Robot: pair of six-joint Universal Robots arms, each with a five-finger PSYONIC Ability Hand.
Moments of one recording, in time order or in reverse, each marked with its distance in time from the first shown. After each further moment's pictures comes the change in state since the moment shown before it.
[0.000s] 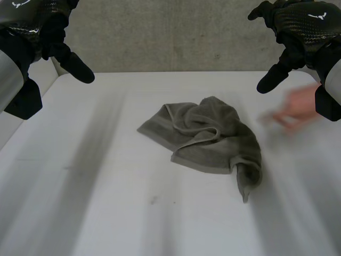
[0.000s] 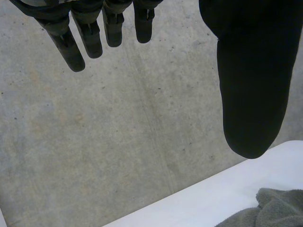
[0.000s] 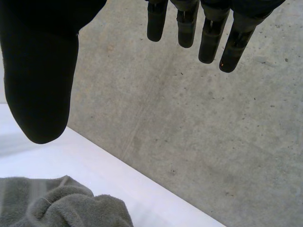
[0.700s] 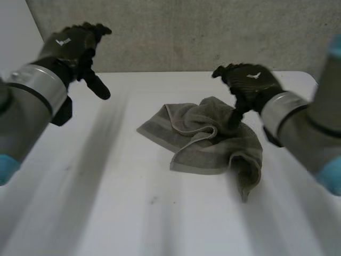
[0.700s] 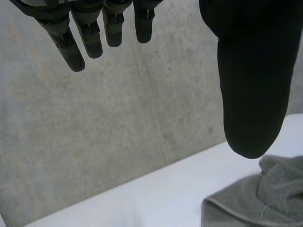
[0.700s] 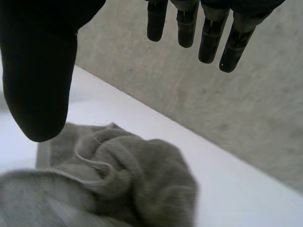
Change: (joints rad) left arm 0.014 -0.240 0.003 0.129 0.003 0.001; right arm 0.092 0.345 -0.029 -0.099 0.012 0.001; left_hand 0.000 0.000 0.000 0.000 0.000; right_hand 0.000 0.000 0.000 0.000 0.000
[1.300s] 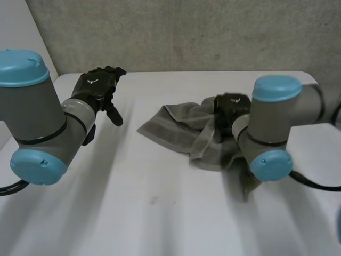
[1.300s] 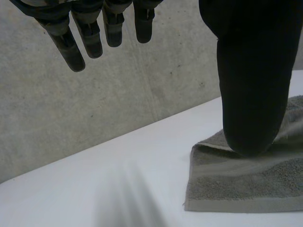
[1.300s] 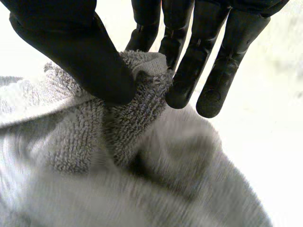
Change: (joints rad) left arm 0.000 -0.231 -0.008 0.109 0.003 0.026; right arm 0.025 0.434 -0.247 -0.125 0.153 0.065; left_hand 0.000 0.000 0.000 0.000 0.000; right_hand 1.136 0.945 0.963 0.952 0.907
